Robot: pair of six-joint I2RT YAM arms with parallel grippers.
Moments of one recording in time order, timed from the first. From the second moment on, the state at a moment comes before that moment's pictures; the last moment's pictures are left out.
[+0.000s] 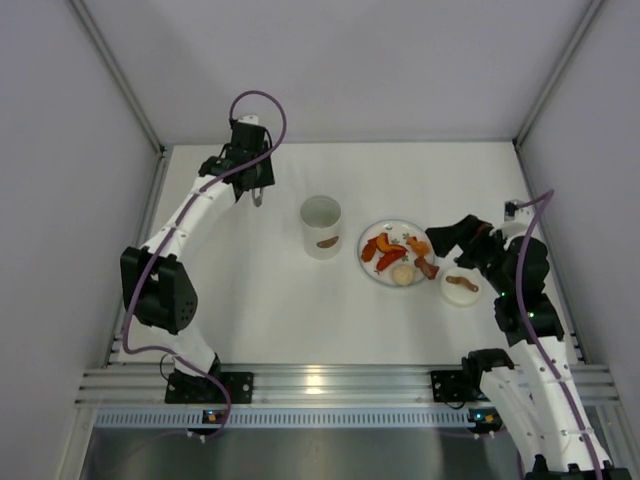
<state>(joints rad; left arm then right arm) -0.31 1.73 1.59 -0.59 -0.27 -0.36 0.08 0.56 0.61 -0.26 -0.25 0.58</state>
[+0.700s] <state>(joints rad) -0.75 1.67 1.83 -0.74 -0.33 -0.30 0.08 0.51 0.71 -0.39 -0.17 0.55</state>
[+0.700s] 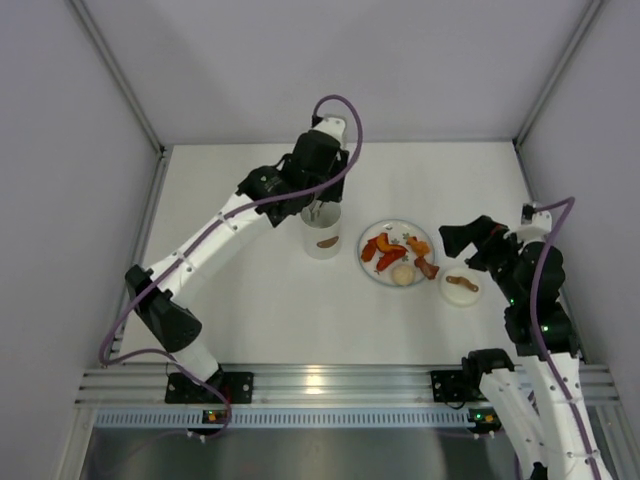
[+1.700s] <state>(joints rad) -1.23 1.66 1.54 -0.72 -0.38 -0.41 0.08 0.42 0.85 -0.62 0.14 0.49</state>
